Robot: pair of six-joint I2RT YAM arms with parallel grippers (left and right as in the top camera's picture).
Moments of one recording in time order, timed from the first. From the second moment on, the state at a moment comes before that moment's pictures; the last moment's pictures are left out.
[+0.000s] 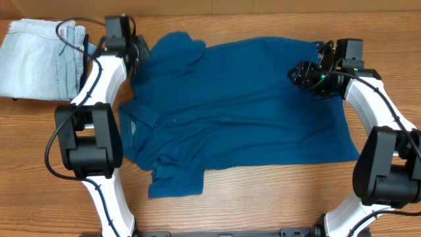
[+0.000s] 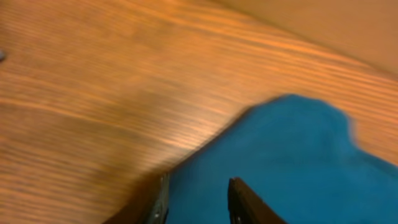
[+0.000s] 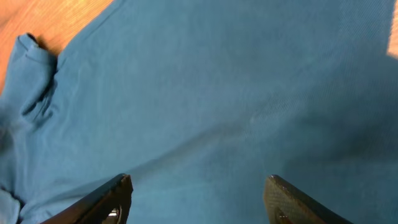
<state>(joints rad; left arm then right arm) 0.00 2.18 1.74 -0.41 0.01 -0.35 -0.11 1.88 1.32 -0.50 -0.44 0.25</state>
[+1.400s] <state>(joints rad) -0.32 1.56 1.52 -1.29 0.04 -0.35 -0.19 1.51 1.18 -1.26 -0.35 0.35</state>
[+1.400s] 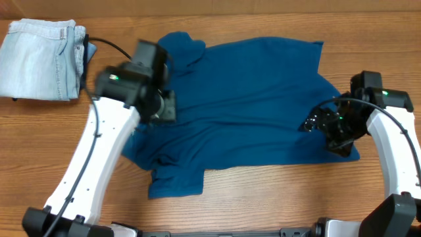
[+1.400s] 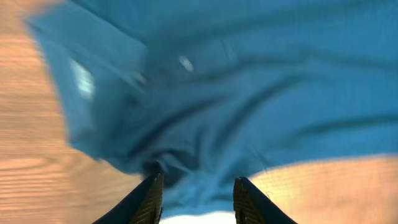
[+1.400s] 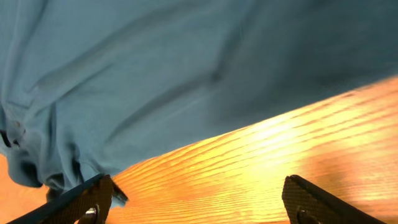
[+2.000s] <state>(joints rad) -0.65 1.56 1.16 -1.22 0.19 -0.55 -0.33 1.51 1.12 -1.28 -0.36 0.30</state>
